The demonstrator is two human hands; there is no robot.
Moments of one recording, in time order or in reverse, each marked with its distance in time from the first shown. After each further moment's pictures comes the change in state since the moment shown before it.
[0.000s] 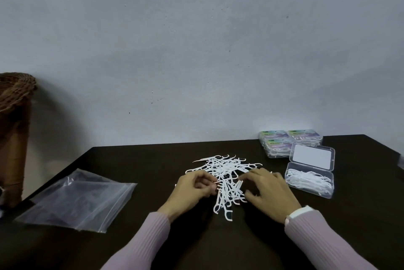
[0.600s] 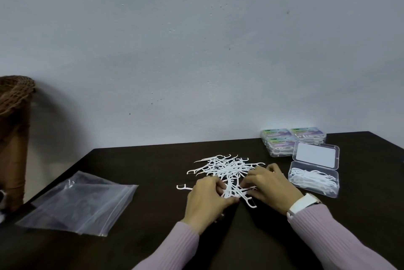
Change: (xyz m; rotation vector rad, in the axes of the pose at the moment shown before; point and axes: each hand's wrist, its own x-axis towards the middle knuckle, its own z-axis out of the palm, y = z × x) left_hand -0.008 0.018 0.038 0.451 0.186 -0.079; right_hand 0.020 0.013 0.003 -0.205 -0.078 -0.201
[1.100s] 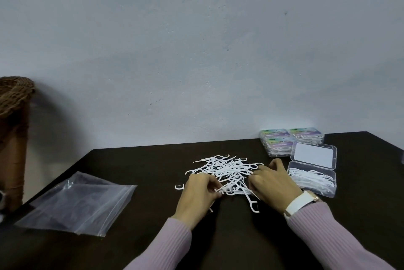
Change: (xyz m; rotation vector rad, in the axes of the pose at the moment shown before) left_hand 0.009 -0.010 -0.010 0.012 0.006 0.122; right_hand -0.006 -0.003 -0.006 -0.235 0.131 0.037
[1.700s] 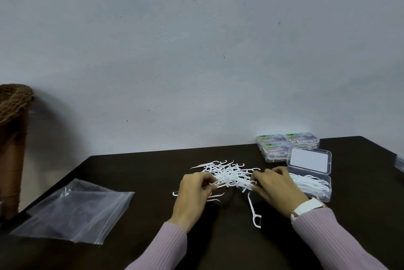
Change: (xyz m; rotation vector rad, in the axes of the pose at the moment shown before) left_hand 0.004 0.001 -0.004 -0.125 0.172 0.099; right_hand -0.005 0.012 -0.002 0.178 -0.049 0.123
